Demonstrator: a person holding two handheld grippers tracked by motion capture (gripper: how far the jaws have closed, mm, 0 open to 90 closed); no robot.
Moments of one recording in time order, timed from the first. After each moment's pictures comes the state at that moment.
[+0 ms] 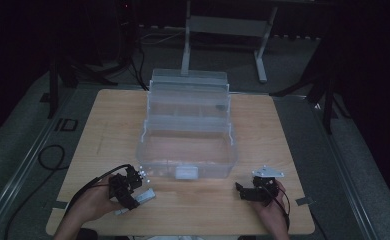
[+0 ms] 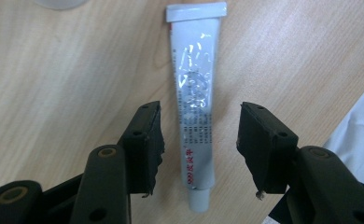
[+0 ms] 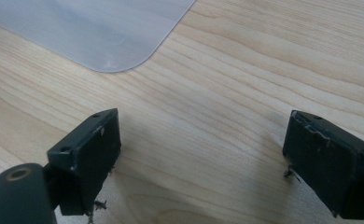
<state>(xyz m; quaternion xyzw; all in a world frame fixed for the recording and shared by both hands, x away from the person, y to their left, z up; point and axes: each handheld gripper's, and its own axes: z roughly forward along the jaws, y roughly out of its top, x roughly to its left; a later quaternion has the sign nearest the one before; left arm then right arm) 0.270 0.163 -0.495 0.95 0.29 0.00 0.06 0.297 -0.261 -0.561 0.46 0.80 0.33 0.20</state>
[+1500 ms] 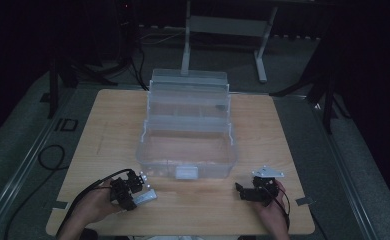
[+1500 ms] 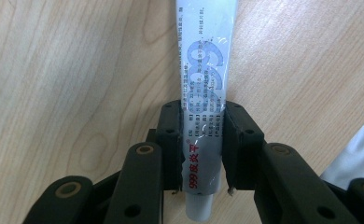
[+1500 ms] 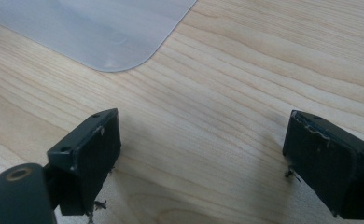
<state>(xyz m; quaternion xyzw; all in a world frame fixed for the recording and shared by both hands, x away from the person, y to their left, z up) 0.272 0.163 -0.516 0.96 0.28 -0.01 0.04 0.297 -0.261 -0.562 0.46 0.80 0.34 0.20</state>
